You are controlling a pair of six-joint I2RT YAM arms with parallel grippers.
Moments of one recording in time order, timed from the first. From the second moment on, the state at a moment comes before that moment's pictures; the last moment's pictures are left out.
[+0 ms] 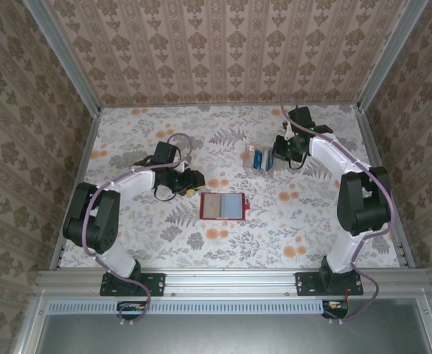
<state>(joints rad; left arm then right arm) -0.40 1.63 0.95 -0.37 0.60 -0.59 0.15 1.76 1.36 -0.66 -0.25 0.44</state>
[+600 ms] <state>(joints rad) -0.53 1.59 0.97 0.04 0.88 -0.80 0.14 1.29 0.99 -0.38 -0.59 0.59</state>
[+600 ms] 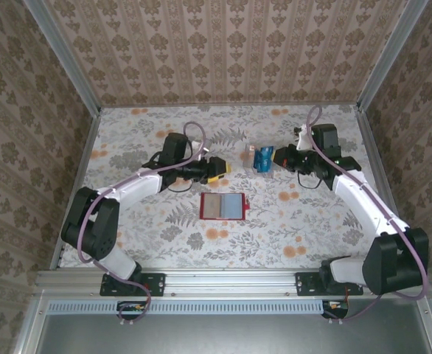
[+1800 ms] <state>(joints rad) -0.57 1.84 0.92 1.01 0.98 -1.50 0.21 1.36 0.91 -0.04 -0.80 0.91</state>
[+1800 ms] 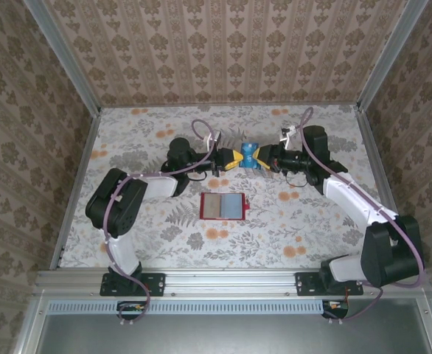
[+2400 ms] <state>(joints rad) -0.43 1.63 0.70 0.62 0.92 -1.24 0.29 1.37 0.84 -0.19 -0.80 0.78</state>
